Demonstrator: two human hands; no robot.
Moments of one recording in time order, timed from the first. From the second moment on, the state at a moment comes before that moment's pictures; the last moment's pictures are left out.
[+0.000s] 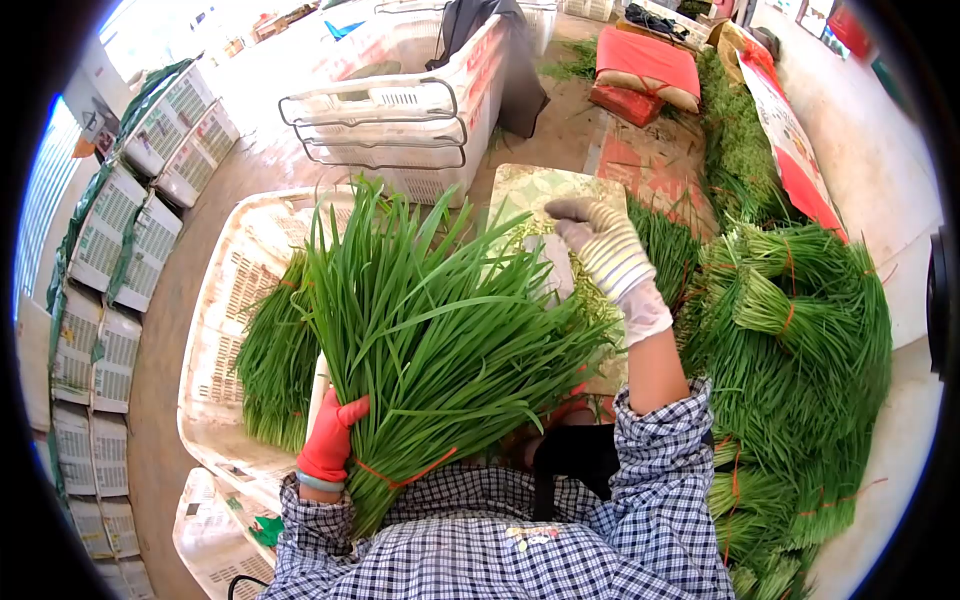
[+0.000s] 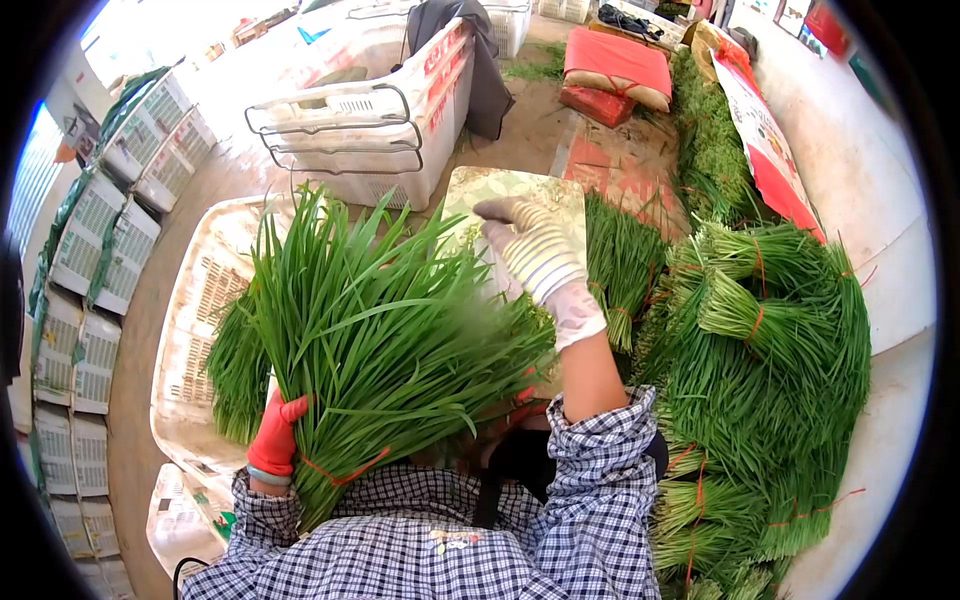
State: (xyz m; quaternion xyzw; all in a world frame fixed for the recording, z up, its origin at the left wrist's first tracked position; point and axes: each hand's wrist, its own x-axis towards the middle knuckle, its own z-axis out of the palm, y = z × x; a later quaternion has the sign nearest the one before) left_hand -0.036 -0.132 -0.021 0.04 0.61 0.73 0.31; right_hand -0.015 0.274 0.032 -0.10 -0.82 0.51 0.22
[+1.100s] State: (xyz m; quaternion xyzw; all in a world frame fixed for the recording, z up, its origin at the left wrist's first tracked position) left_hand 0.057 -0.101 0.078 0.54 0.72 0.41 0.17; right_hand 0.131 0.085 -0.133 -0.26 -0.21 0.94 -0.11
